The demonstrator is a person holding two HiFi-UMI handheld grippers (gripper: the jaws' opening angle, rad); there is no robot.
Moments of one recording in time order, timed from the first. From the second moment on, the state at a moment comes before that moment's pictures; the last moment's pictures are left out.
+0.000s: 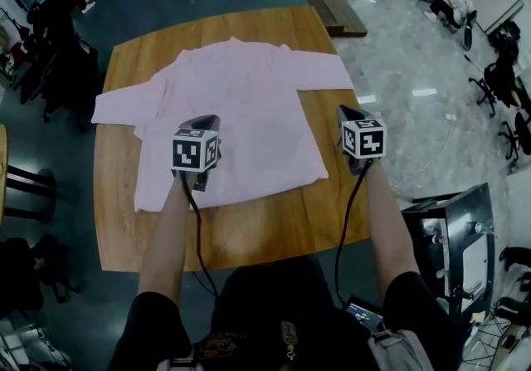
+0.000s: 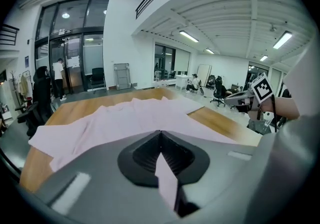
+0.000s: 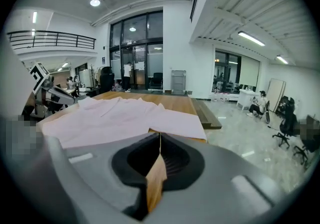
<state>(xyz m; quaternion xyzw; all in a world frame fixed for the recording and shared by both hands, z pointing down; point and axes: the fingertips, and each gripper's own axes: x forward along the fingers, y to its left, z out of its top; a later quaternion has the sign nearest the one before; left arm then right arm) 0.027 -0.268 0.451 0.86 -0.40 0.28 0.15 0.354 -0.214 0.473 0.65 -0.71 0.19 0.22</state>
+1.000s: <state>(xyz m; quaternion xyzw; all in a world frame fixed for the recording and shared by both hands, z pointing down) 0.225 -0.381 0.525 0.87 -0.35 0.32 0.17 0.514 -0.359 0.595 0.64 -0.67 0.34 0.17</state>
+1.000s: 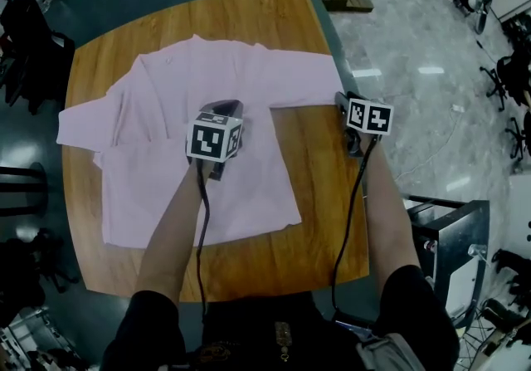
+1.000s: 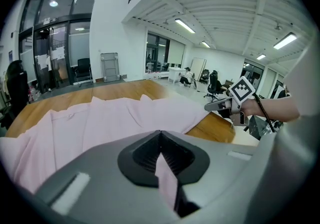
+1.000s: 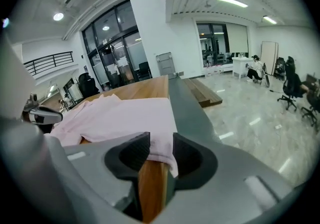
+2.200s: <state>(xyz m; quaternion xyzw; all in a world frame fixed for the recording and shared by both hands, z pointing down) 0.041 -0.373 0.474 0.86 -0.39 0.27 0.16 0.212 -0.419 0.438 0.53 -0.81 0.14 0.23</state>
